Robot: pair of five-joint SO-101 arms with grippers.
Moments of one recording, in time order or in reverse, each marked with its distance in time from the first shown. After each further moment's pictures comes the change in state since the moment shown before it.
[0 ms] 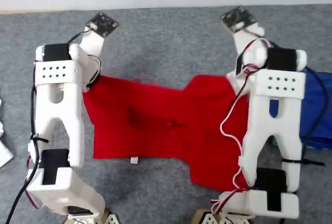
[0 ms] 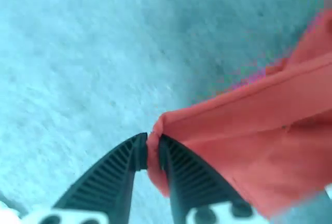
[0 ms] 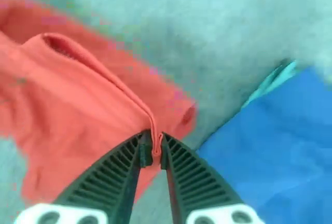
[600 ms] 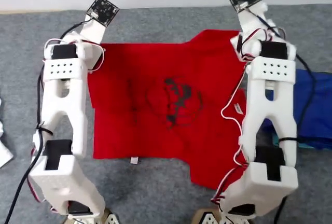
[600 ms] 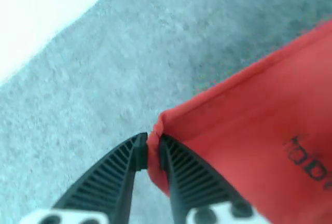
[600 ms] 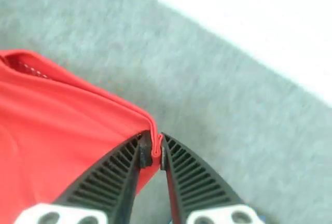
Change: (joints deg) left arm 0.2 7.4 0.0 -26.7 0.4; right arm 1.3 13.4 -0.7 -39.4 3.3
